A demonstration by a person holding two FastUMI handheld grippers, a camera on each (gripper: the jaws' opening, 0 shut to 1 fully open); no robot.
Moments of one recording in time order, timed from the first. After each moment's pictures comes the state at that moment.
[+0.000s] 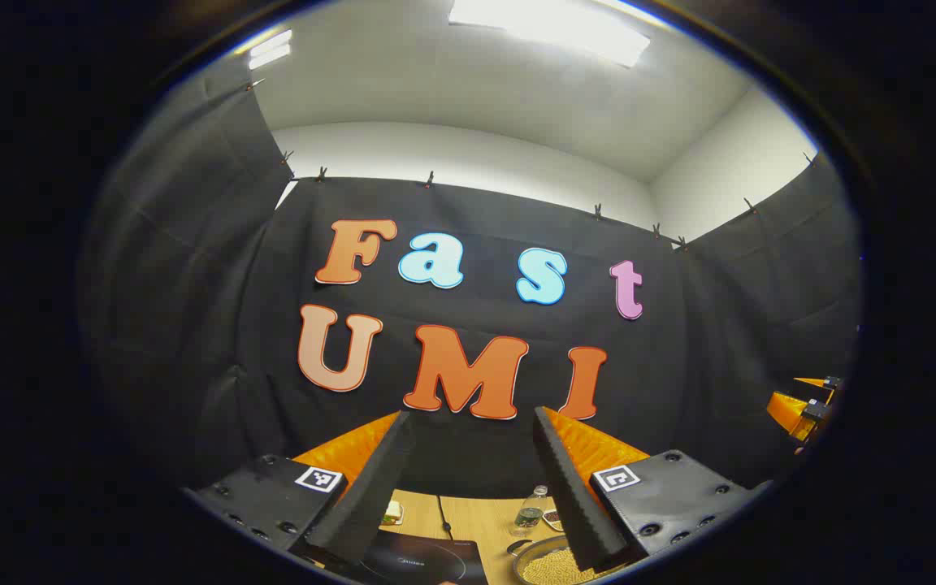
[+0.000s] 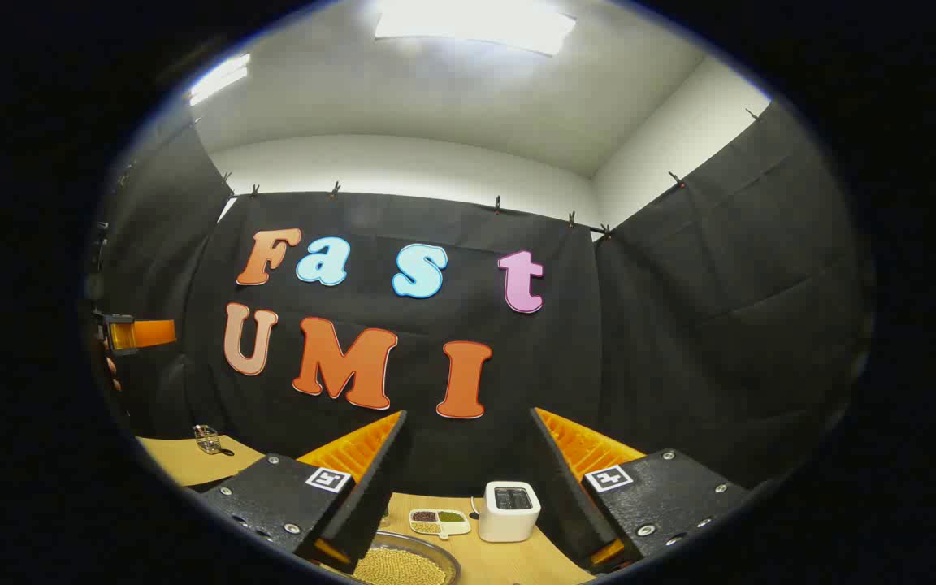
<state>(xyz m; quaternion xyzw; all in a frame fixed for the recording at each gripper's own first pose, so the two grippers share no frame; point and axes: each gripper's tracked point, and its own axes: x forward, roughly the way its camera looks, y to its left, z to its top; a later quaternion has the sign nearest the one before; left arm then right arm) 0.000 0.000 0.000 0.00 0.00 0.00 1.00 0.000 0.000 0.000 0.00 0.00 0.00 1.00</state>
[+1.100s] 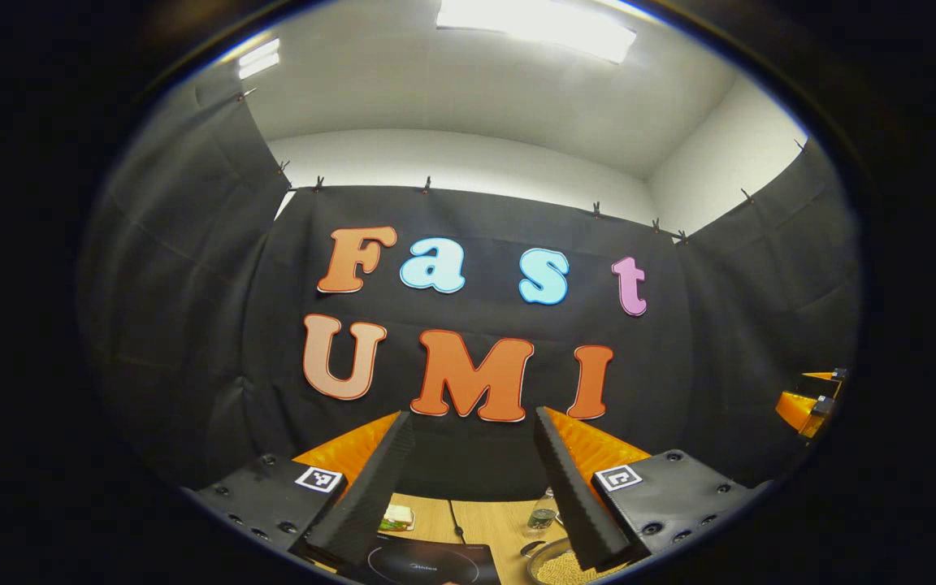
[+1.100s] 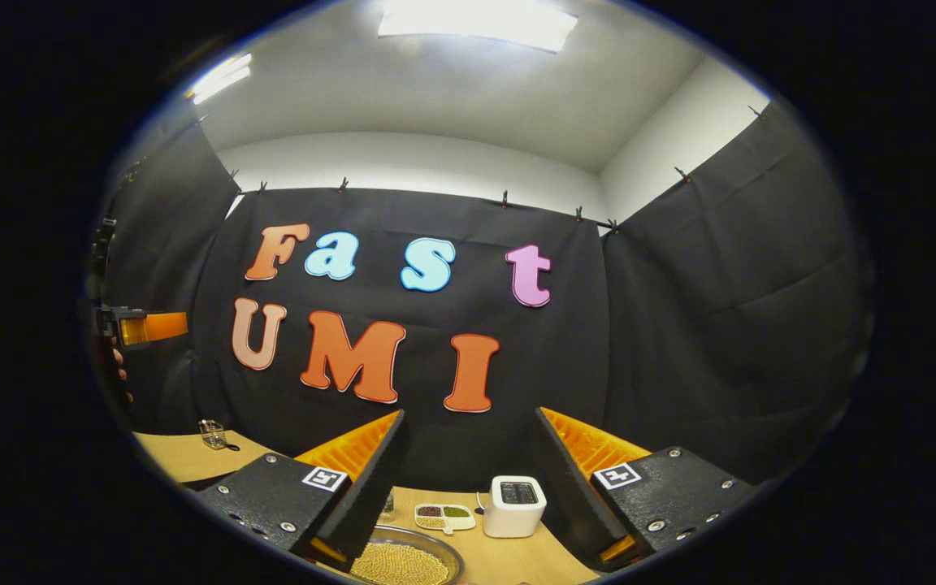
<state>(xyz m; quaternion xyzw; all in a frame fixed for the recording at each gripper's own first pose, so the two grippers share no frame) 0.005 0.007 -0.008 0.03 0.00 0.01 1.00 -0.005 0.003 -0.017 0.00 0.02 0.01 1.00</state>
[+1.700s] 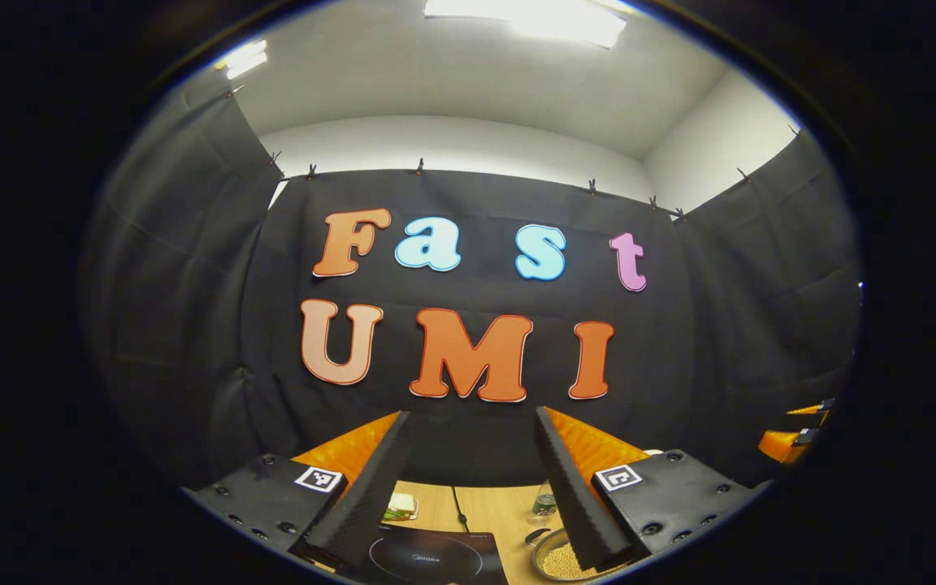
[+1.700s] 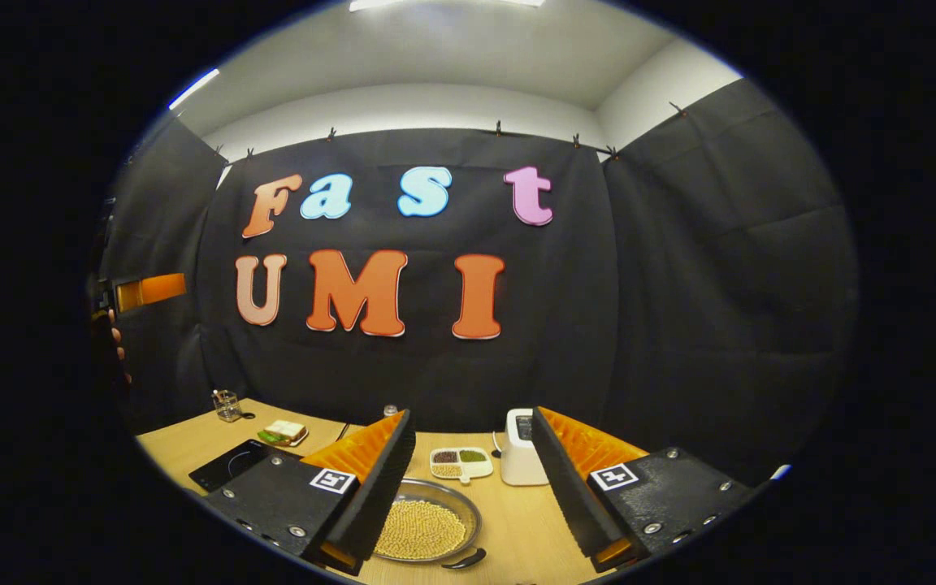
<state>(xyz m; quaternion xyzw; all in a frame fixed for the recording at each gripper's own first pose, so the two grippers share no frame) 0.010 0.003 -0.041 0.03 0.03 0.01 1.00 -0.021 0.004 -0.131 0.04 0.16 0.03 0.99</state>
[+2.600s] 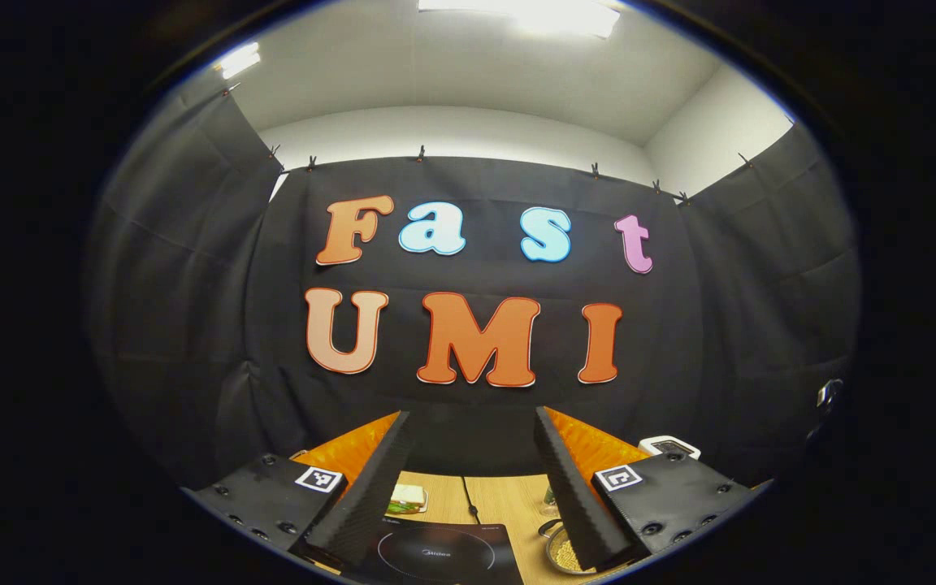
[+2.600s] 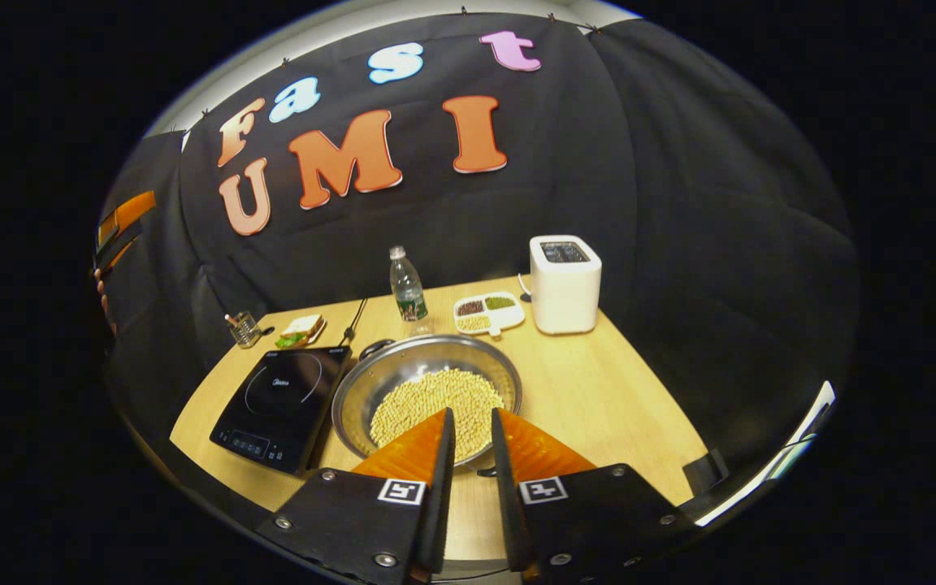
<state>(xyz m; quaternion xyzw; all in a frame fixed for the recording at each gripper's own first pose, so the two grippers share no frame) 0.015 0.015 -0.069 0.05 0.06 0.02 1.00 -0.097 0.044 -0.308 0.10 0.42 0.07 0.90</state>
